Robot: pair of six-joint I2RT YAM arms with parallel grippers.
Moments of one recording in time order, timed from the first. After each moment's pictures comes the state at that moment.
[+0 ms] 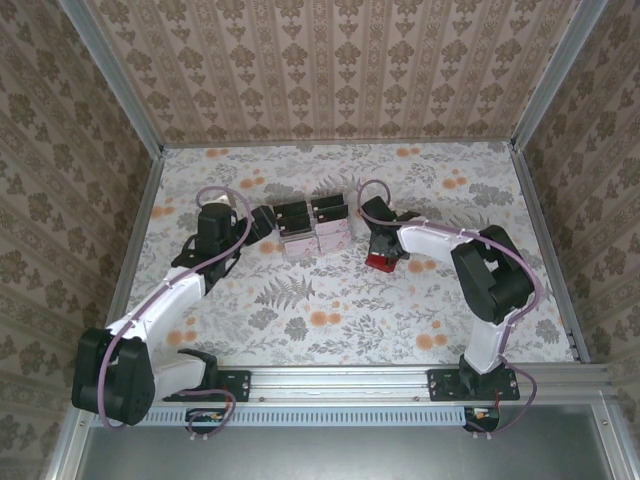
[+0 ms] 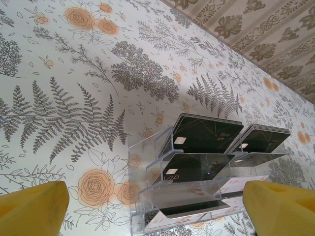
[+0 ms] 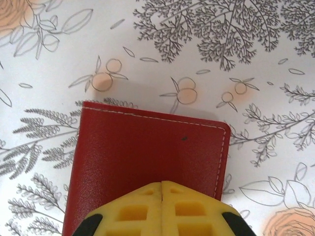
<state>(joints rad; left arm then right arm) -0.34 1.17 0.68 -0.06 0.06 -0.68 0.51 1.82 1.11 -0.53 0.34 0.73</state>
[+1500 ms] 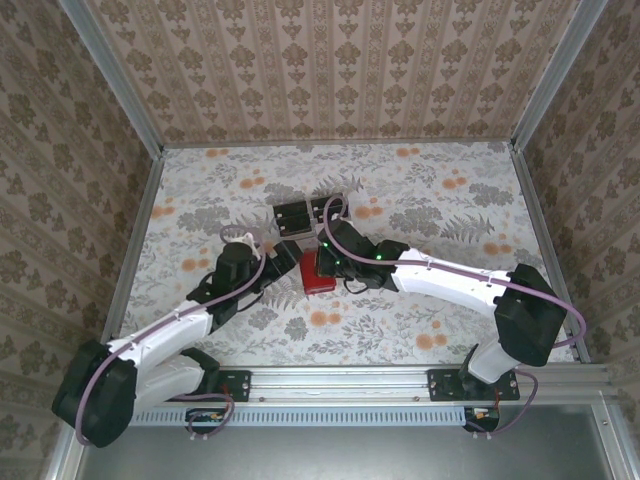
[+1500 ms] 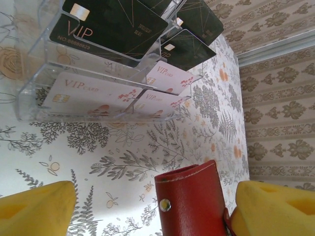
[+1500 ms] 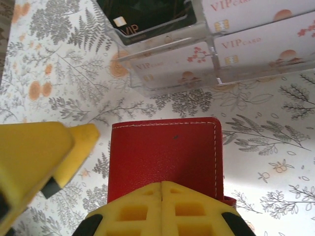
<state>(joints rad) -0.60 1.04 0.39 0.22 0.19 -1.05 0.91 1.56 1.12 -0.37 0.12 0.87</state>
